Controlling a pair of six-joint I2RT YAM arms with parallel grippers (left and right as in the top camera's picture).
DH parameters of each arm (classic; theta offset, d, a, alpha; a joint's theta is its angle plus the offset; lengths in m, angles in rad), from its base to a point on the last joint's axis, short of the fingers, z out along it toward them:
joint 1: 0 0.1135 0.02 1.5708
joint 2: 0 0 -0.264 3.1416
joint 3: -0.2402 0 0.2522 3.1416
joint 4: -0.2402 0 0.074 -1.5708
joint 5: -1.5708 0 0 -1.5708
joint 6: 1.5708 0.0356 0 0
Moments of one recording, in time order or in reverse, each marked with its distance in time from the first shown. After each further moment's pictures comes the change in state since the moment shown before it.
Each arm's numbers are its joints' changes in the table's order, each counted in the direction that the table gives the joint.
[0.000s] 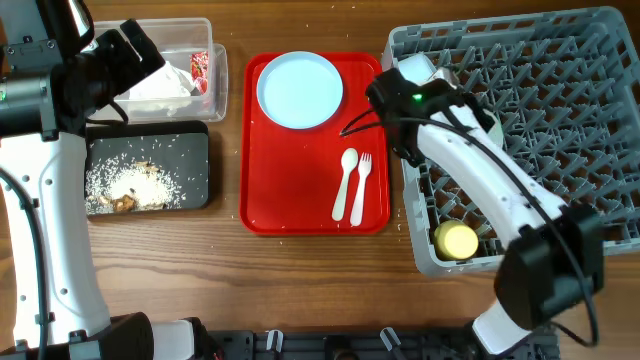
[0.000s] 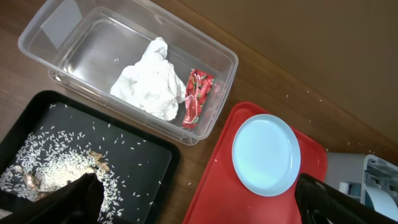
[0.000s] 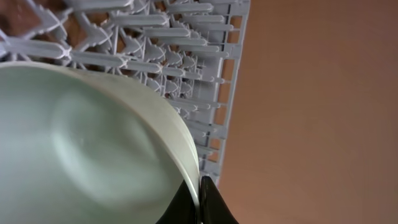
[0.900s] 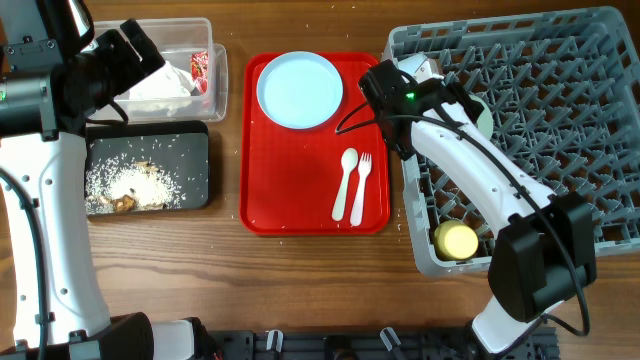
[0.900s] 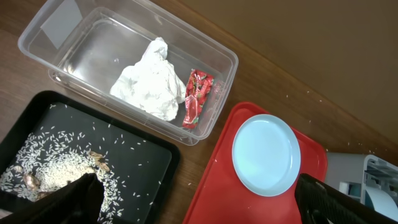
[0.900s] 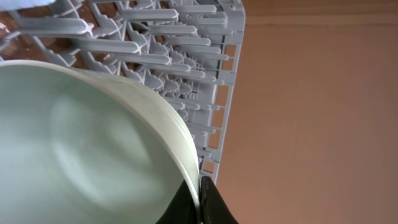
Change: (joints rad) left arm 0.000 0.000 0.000 0.000 0.000 0.000; right arm 0.000 -0.037 0.001 0.193 -0.026 -0.133
